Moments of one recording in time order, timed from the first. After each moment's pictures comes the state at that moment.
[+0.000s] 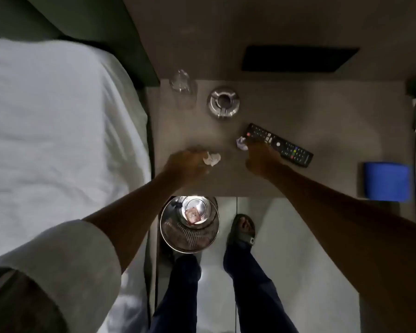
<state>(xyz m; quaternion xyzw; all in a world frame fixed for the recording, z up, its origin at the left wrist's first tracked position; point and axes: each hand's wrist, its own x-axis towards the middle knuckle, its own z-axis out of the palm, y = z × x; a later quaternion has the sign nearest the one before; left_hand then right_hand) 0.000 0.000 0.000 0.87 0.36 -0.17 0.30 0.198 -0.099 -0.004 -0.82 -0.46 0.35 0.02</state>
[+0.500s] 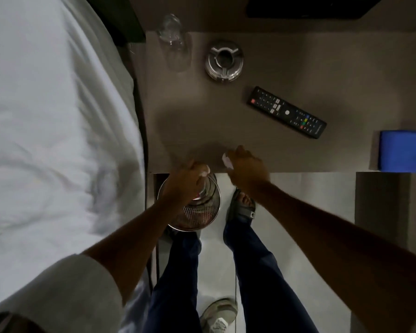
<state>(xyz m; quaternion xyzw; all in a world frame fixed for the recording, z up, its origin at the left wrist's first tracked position) -0.058 -0.086 -0.078 0.85 0.37 -0.11 0.35 0.119 -0.163 -0.073 -0.79 -0.53 0.32 0.00</state>
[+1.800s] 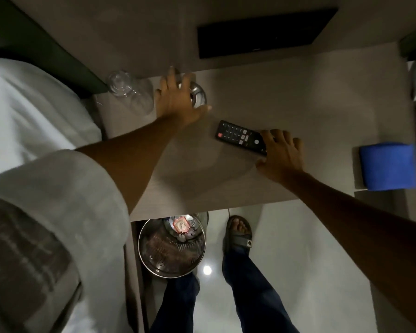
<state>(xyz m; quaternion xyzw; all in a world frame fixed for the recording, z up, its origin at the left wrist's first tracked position) 0.162 0.090 -0.089 0.89 0.42 -0.08 0.16 0.285 -0.160 -0.085 -0.87 -0.45 0.20 -0.02</state>
